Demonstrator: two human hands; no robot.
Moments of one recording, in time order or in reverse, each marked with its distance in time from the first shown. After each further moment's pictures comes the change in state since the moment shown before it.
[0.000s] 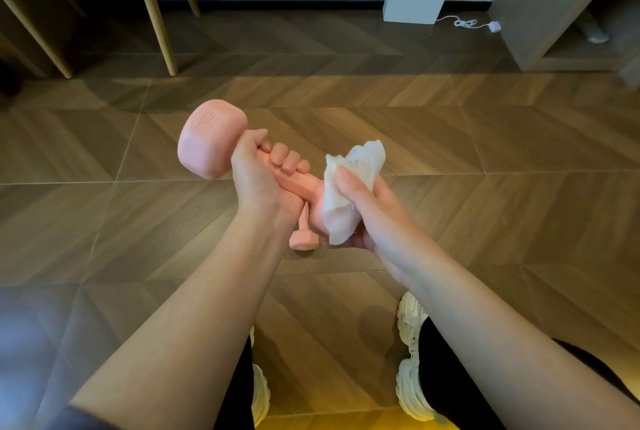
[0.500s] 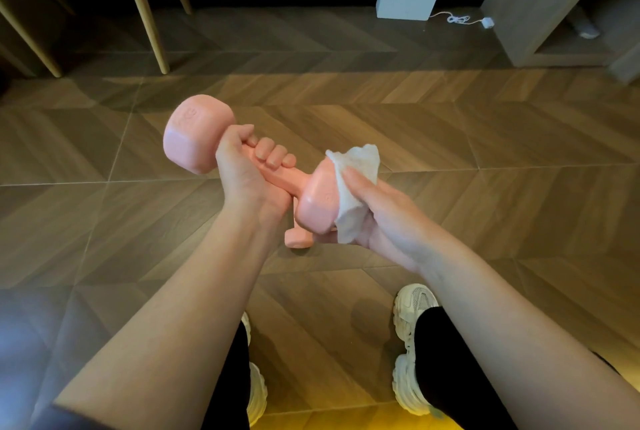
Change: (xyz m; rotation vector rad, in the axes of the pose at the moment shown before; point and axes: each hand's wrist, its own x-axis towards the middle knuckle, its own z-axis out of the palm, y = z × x) left_hand 0.007 0.004 -0.003 -0.014 0.002 0.009; right_hand 0.001 -0.008 -0.013 0.202 -0.178 0.117
